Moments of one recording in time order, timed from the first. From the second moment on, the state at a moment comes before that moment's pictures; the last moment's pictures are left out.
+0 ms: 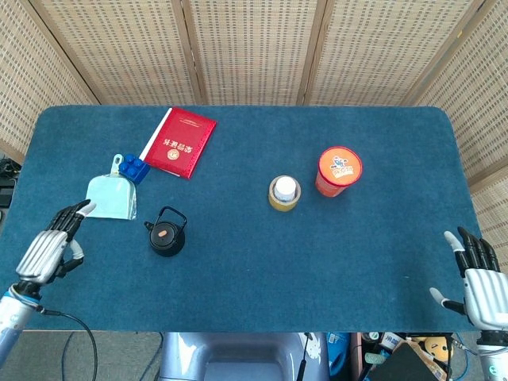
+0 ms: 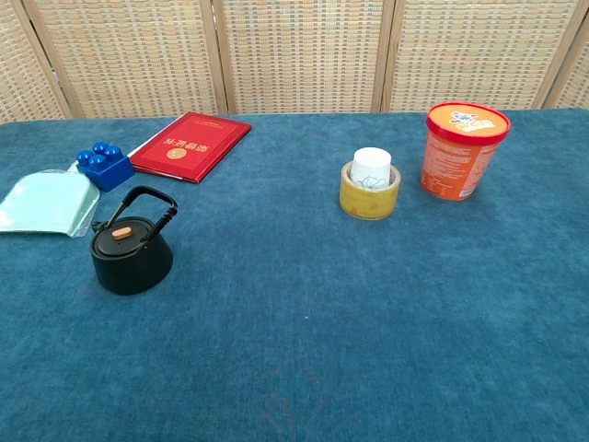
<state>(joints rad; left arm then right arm) -0.31 -1.07 -0.07 -1.66 1.53 1.19 -0.34 0.03 -1.07 0.07 -1.73 -1.47 1.51 -0.05</state>
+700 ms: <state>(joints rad) -0.65 -1.35 -0.14 -1.35 1.44 0.76 -0.78 0.04 -1.06 0.08 -1.71 -1.43 1.47 0.01</state>
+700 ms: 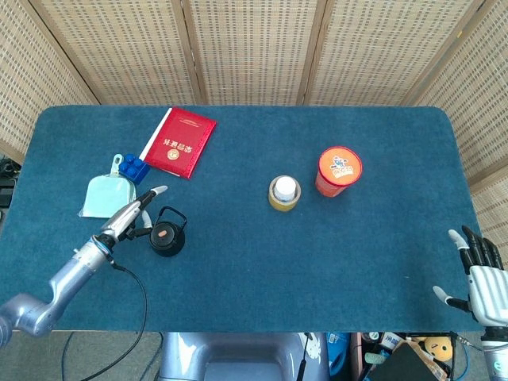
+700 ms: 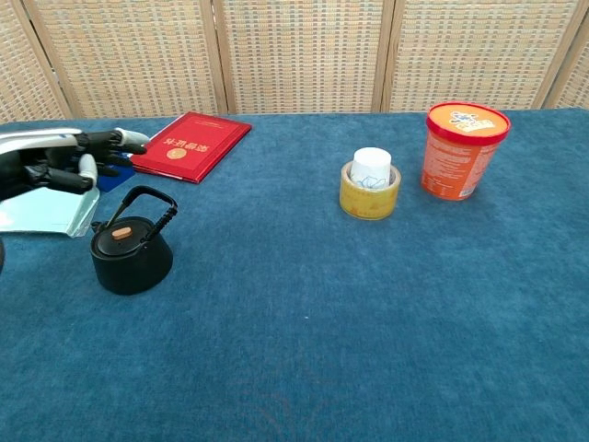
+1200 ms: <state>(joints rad) -0.70 -1.41 -0.12 -1.34 1.46 0.74 -0.91 0.04 -1.06 0.08 -1.71 -1.43 1.47 0.01</state>
